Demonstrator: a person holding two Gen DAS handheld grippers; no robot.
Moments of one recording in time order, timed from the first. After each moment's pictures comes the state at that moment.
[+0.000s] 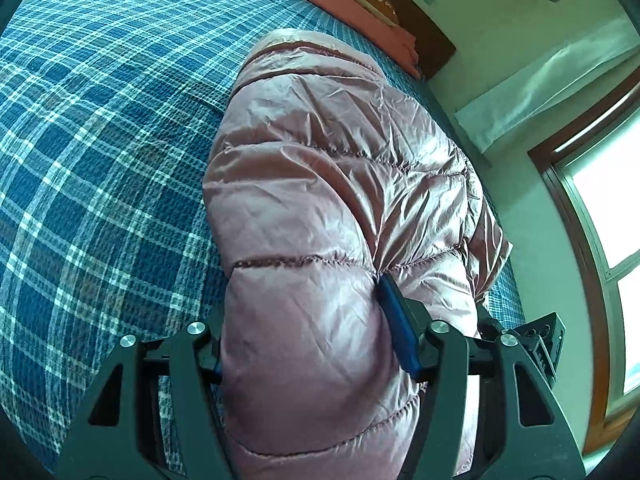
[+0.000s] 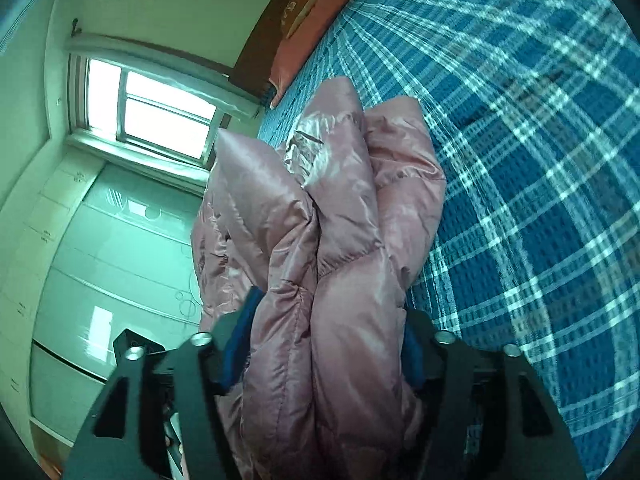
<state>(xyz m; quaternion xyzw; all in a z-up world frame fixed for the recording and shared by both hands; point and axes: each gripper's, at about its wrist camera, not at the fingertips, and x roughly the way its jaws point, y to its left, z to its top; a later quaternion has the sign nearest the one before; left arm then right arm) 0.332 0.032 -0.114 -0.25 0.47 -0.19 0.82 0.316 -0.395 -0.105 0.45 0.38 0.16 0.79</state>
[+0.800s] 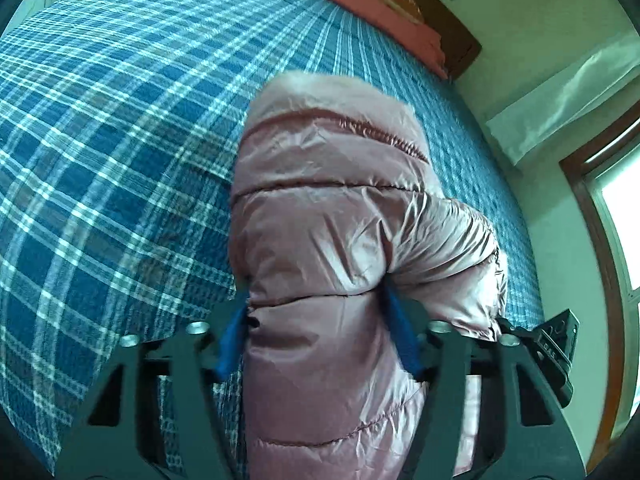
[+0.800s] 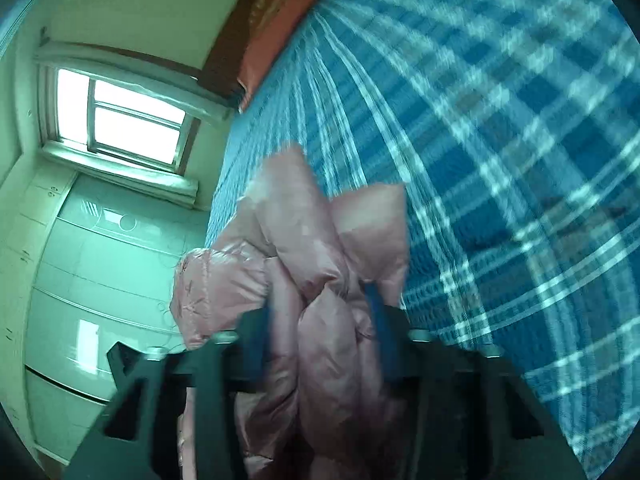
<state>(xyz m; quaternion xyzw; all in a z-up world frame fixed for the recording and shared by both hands) 0.410 0.034 -0.118 -0.21 0.50 -0.15 0.83 0.403 -0.426 -0.117 0.47 0.42 0.12 0.76</state>
